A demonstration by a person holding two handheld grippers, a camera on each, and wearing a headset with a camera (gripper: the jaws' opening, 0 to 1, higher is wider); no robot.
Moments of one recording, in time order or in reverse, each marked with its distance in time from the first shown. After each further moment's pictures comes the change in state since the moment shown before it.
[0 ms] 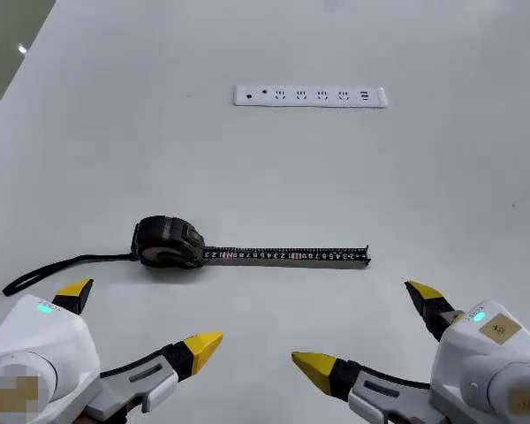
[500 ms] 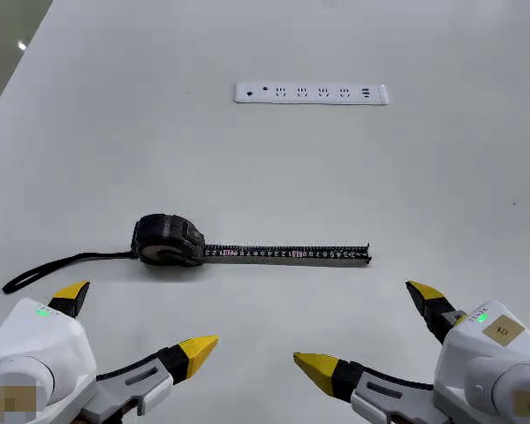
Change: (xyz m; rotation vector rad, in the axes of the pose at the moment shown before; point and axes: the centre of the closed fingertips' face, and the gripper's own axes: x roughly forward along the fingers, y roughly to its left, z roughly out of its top) left arm -0.002 0.003 -0.007 0.004 0.001 0.001; right arm -0.001 0.001 -0.002 0.002 -0.001 0.006
